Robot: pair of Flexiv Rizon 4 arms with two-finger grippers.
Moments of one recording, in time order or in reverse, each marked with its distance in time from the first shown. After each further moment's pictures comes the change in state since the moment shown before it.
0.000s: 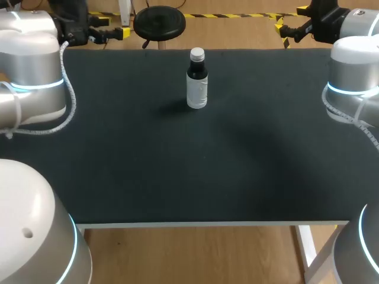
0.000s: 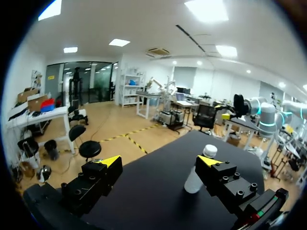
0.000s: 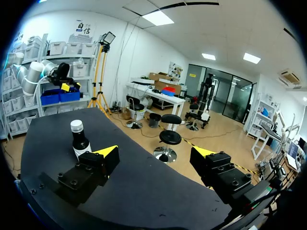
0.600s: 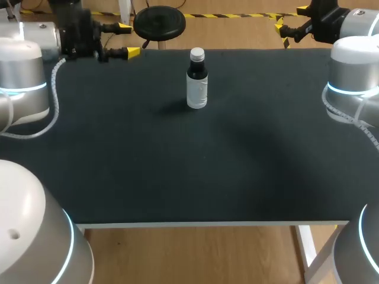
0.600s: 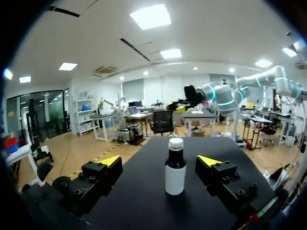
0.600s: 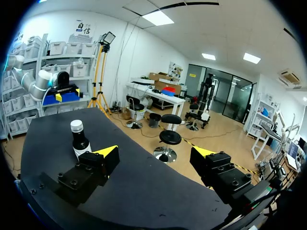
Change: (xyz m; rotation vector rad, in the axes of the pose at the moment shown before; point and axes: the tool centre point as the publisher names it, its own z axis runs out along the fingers) left arm 0.043 0.028 0.023 0.145 0.414 0.264; right arm 0.000 0.000 0.000 0.000 0.000 0.000
